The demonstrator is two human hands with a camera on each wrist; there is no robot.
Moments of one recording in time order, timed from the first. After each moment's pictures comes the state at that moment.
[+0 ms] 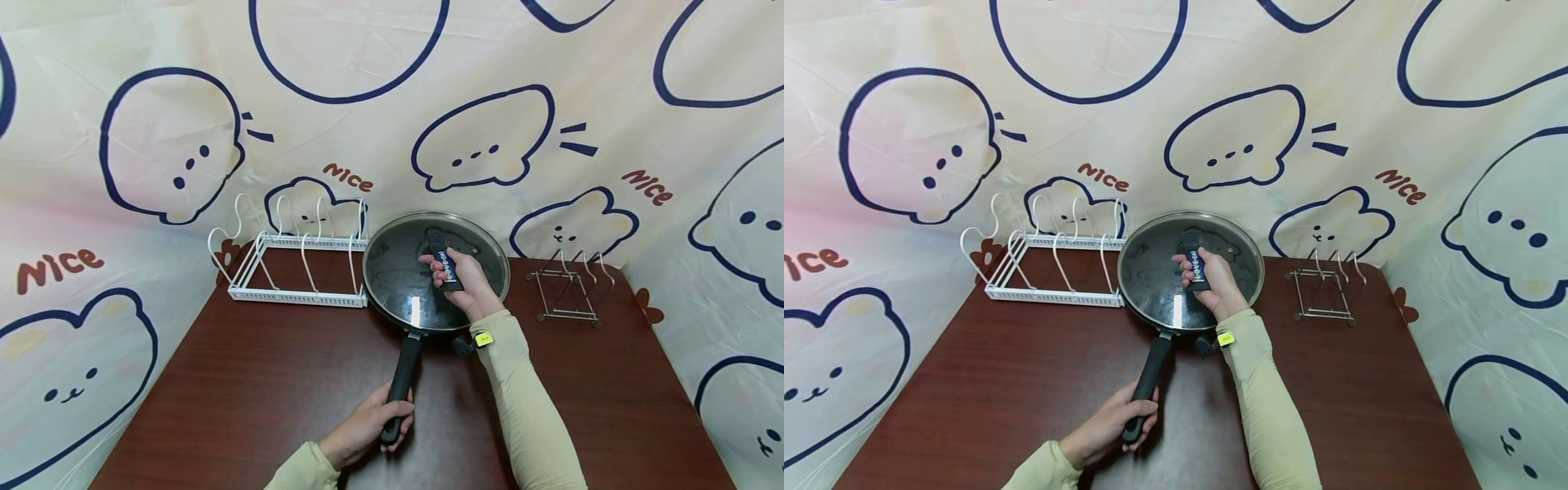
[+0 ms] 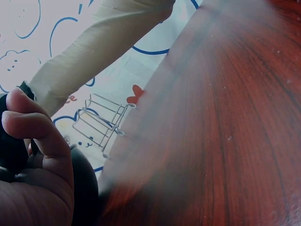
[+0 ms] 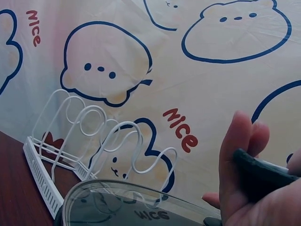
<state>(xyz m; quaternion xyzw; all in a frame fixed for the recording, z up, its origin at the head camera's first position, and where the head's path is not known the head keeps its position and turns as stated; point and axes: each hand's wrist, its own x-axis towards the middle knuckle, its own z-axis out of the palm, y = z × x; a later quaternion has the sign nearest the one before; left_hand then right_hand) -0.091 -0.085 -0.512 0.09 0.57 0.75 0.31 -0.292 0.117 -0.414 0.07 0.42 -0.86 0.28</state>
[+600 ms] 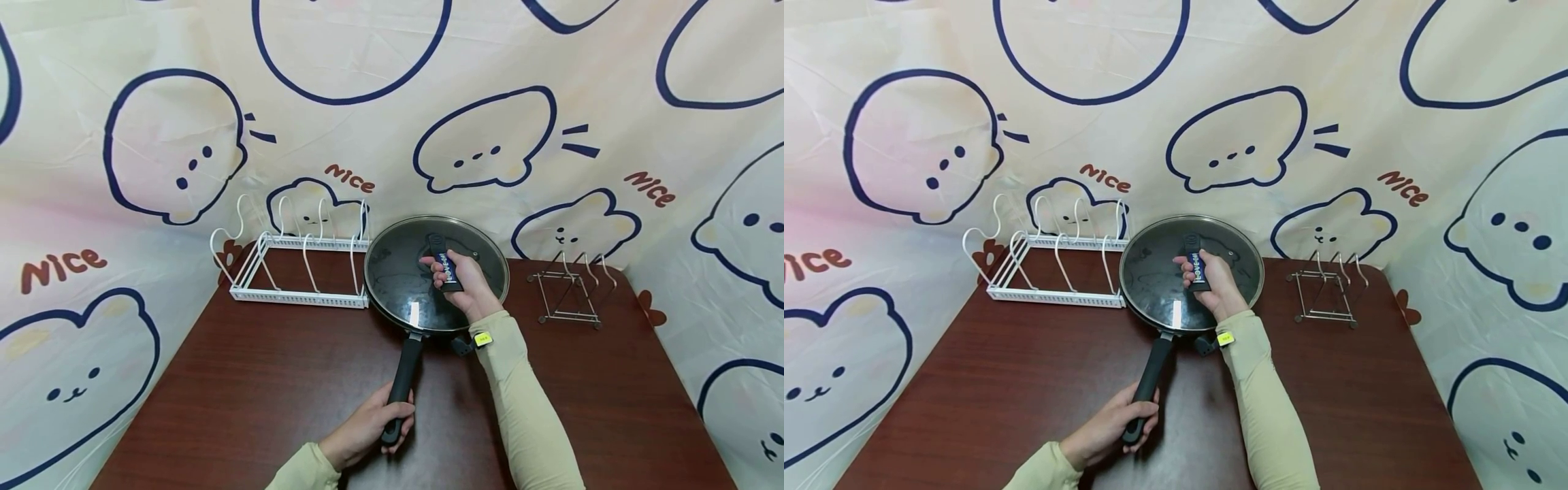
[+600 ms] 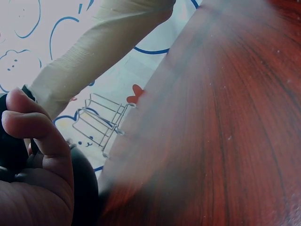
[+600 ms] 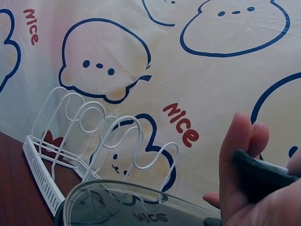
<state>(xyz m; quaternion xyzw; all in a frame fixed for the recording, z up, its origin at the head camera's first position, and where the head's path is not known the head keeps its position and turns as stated) -0.091 -0.085 -0.513 0.09 0.57 0.75 0.31 -0.296 0.115 -0.420 0.08 0.41 -0.86 0.28</state>
